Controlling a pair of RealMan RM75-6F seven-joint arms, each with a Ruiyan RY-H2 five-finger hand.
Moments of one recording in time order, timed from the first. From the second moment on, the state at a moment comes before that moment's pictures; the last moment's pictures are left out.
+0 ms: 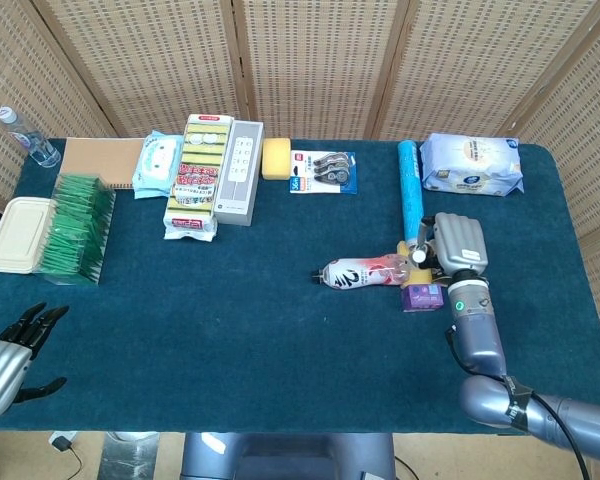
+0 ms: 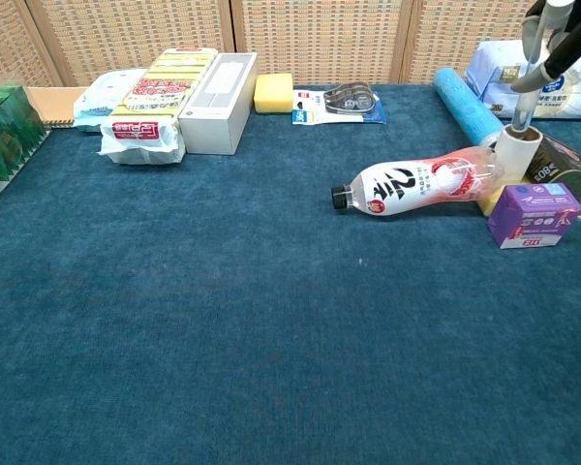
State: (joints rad) left arm -0.10 -1.10 0.11 -1.47 1.72 1.51 -0.14; right arm 0.76 -1.28 0.36 -1.78 -0.55 1.19 -0.57
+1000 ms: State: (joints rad) left arm -0.10 -1.10 0.10 -1.47 1.70 1.49 -0.14; right arm 0.82 -1.32 0.32 -1.60 -0.50 1.04 -0.52
